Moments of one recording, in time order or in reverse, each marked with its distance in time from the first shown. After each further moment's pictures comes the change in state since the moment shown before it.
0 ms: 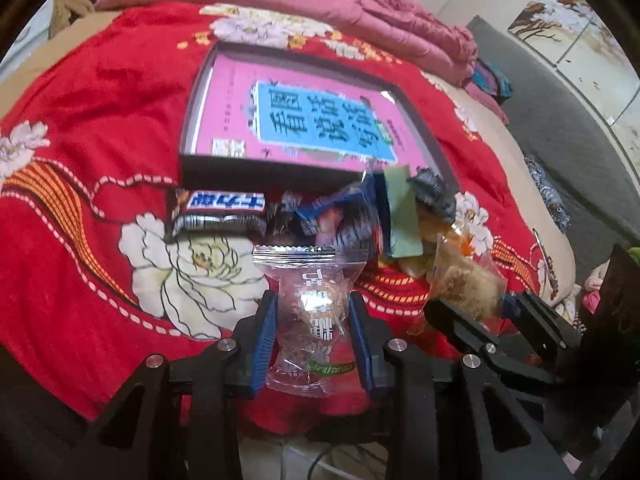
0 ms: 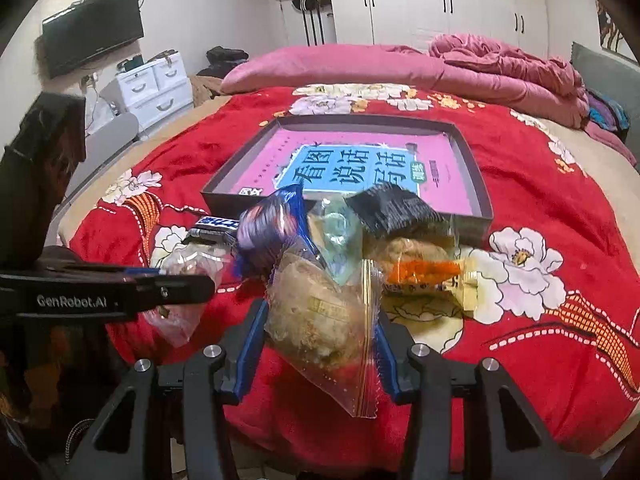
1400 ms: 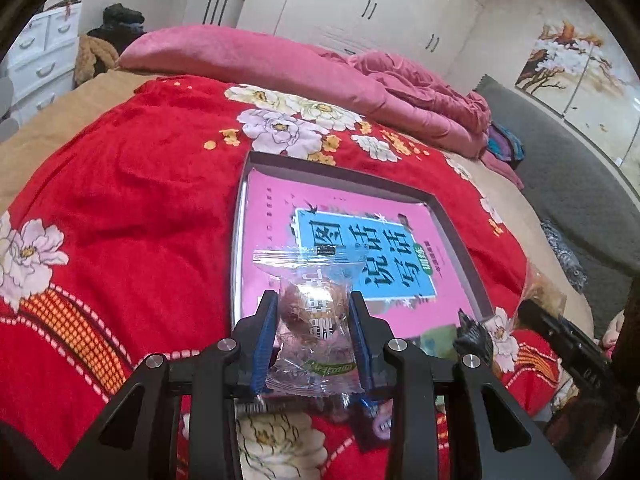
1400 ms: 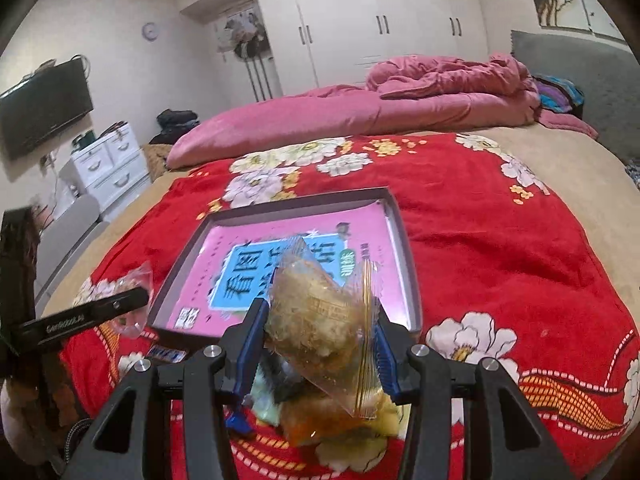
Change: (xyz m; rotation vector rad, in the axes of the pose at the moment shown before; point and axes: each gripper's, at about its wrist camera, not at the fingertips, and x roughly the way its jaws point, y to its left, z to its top) left arm -0.002 0.033 0.086 -0.014 -0.264 0.057; right arm 0.001 -0.074 0.076 0.201 -0.148 -0.089
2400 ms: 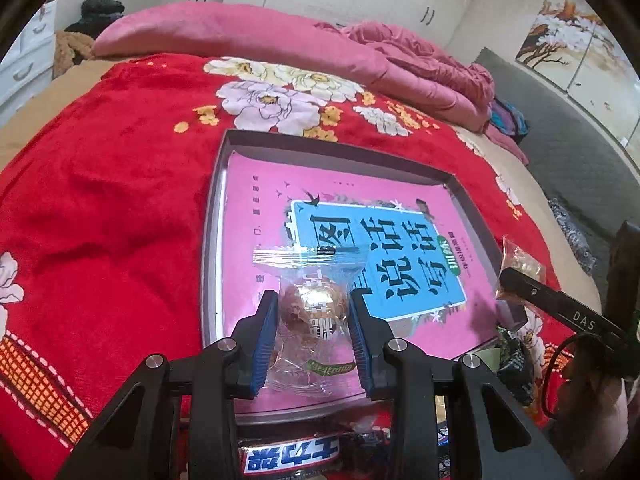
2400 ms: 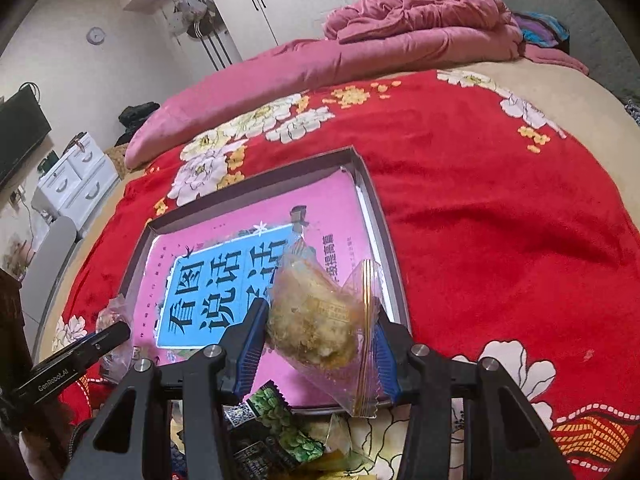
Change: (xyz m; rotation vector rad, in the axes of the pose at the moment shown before) left arm 0.067 0.001 0.018 0.042 0.100 -0.003; right arm 0.093 -0.044 0.023 0.161 0.162 -0.013
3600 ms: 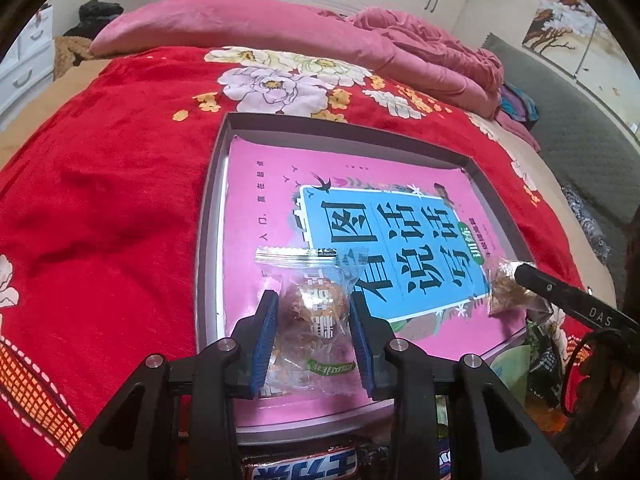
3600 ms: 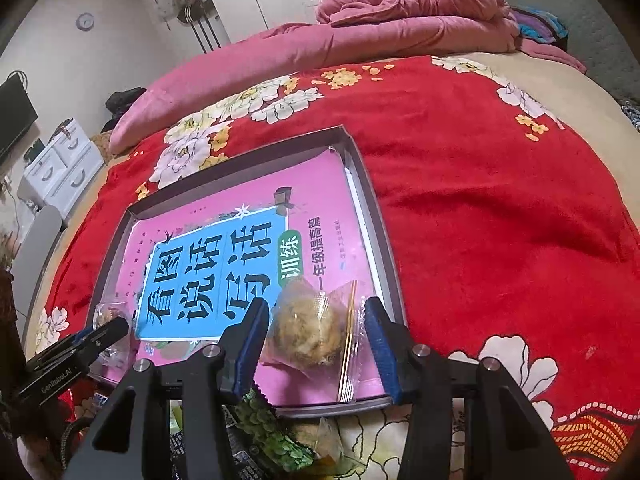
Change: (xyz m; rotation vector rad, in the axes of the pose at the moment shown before) left arm 0.018 0.001 -0.002 0.023 0.023 0.048; right arm 0.011 0.000 -0.002 -0.005 0.044 -0.054
